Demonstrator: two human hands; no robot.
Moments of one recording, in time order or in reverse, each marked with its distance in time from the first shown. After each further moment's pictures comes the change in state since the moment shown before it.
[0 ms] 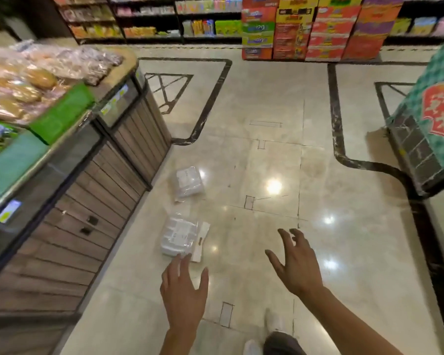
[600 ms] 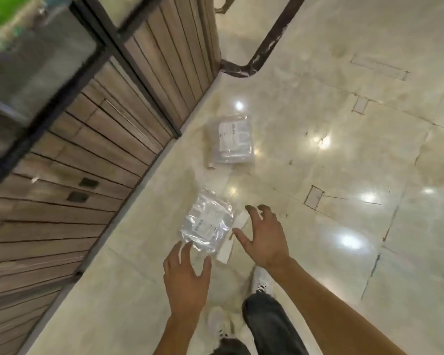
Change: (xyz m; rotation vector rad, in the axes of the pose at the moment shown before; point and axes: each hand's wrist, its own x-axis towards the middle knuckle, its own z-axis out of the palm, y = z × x) left_hand 0.341 -0.200 0.225 -0.019 -0.107 -0.411; right_hand 0.411 -0.170 0.367 -0.014 -0.486 -0.217
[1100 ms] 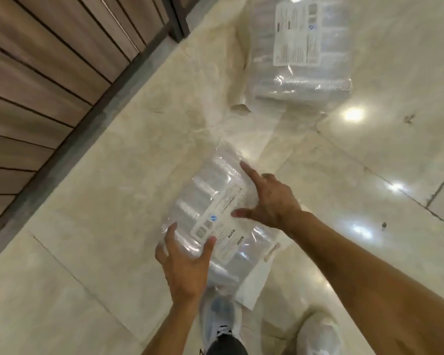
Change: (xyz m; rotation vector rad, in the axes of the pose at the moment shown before) left_hand 0.214 -0.250 0.345 -0.405 -0.043 -0.559; right_hand 0.338 0.106 0.385 -0.181 -0.319 -0.089
